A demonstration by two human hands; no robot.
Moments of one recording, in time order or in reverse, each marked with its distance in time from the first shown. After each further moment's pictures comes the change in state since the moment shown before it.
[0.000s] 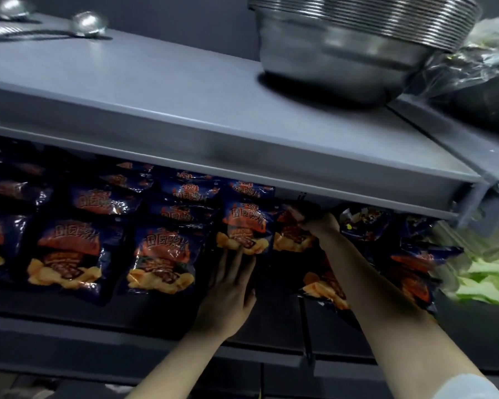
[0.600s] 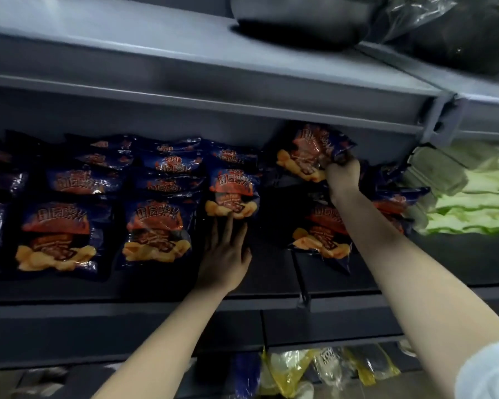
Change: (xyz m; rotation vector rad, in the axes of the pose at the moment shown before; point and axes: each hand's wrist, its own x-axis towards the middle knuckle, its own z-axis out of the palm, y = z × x) left_hand 0.002 0.002 0.002 -0.016 -0.071 -0.008; right_hand -0.045 0.009 -0.055 0.672 0.308 -0.132
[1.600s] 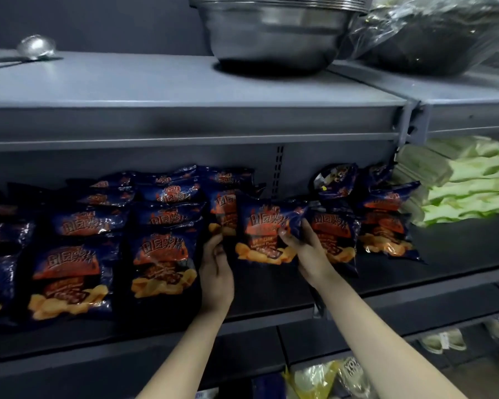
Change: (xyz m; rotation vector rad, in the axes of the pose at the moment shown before) left_hand -0.011 -0.008 -0.028 -1.002 0.418 -0.189; right_hand -0.129 0.062 0.009 0.355 -0.432 0.105
